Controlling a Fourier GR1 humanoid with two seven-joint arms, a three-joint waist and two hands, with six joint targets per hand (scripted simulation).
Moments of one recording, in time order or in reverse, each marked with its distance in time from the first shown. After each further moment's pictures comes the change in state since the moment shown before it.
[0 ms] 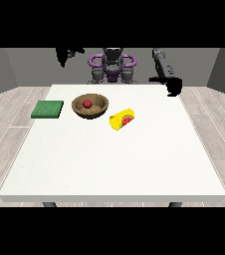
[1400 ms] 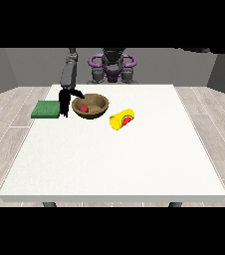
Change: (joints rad) left arm -0.333 0.498 0.070 -0.112 0.138 -0.227 0.486; right arm -0.192 0.037 -0.139 0.928 -0.057 0.142 -0.487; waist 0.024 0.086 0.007
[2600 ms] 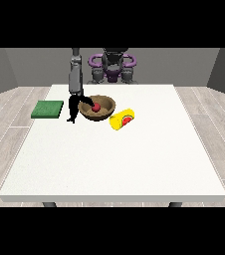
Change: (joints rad) left arm -0.126 0.073 0.005 -0.059 0.077 -0.020 0.126; right arm -0.151 0.025 -0.012 0.167 0.048 -0.150 -0.129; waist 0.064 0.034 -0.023
